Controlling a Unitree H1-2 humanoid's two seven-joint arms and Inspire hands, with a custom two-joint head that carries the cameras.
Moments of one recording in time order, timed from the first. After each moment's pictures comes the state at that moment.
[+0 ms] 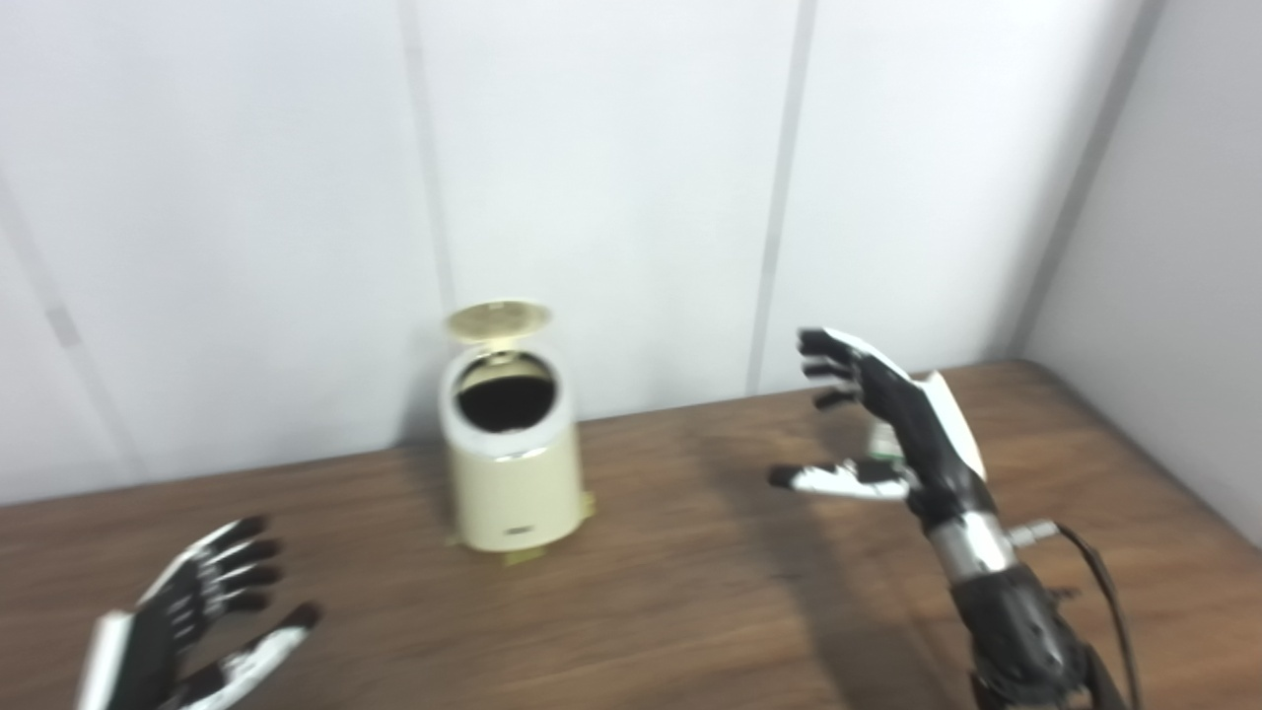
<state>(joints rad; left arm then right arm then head) -0.08 0.20 0.10 -0.08 0.12 -0.09 0.00 -0.21 -0.32 -0.15 -0.20 -0.29 -0.01 -0.04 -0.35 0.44</state>
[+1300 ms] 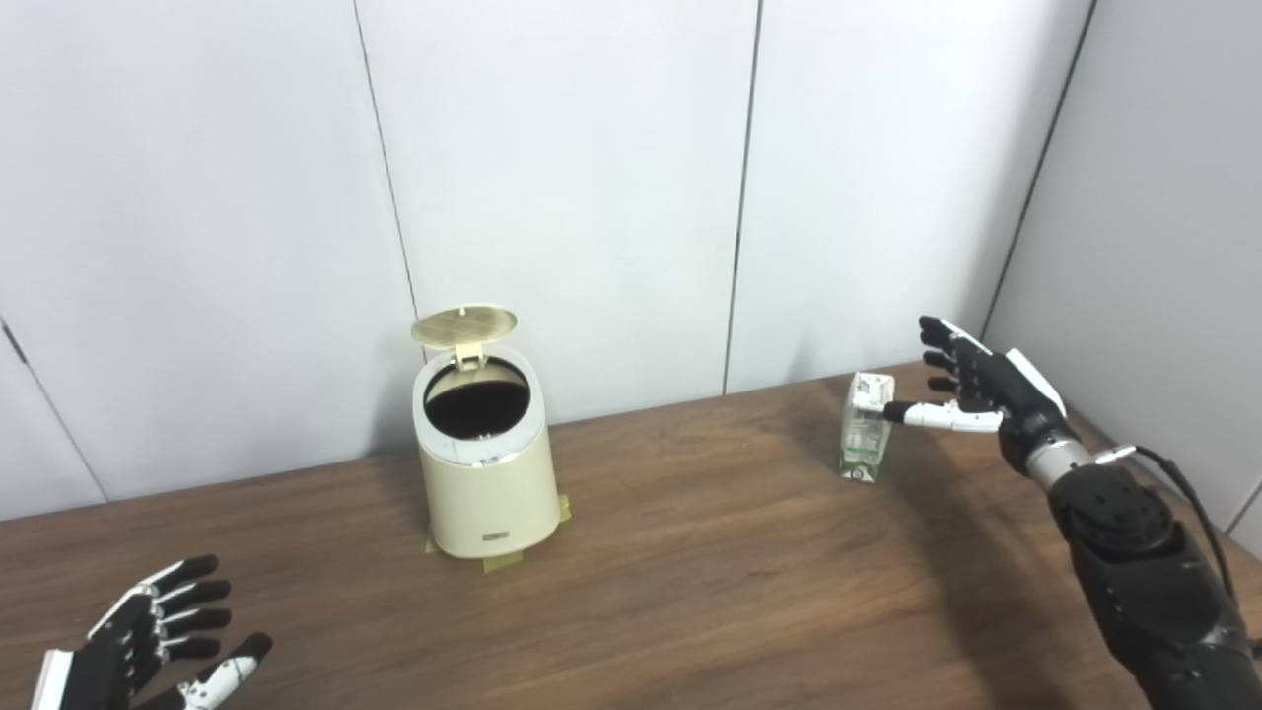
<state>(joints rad) -0.08 0.21 0.13 -0.13 0.12 0.06 -0.01 -0.42 -0.58 -0.24 0.49 0.02 -0.01 0.16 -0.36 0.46</state>
